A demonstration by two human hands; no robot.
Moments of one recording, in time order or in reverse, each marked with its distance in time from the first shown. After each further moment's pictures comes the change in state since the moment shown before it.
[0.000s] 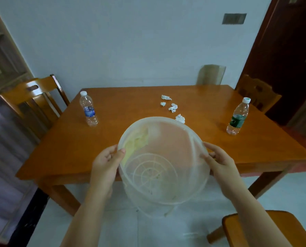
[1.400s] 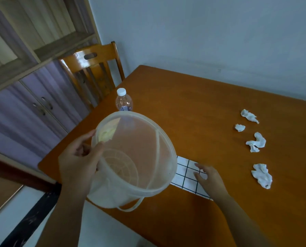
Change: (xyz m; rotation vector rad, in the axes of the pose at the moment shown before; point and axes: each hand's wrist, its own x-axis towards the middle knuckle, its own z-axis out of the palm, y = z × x) left_hand 0.252 0.017 -0.014 0.250 0.639 0.127; right_hand 0.368 0.157 0.213 -0.614 -0.649 -0.046
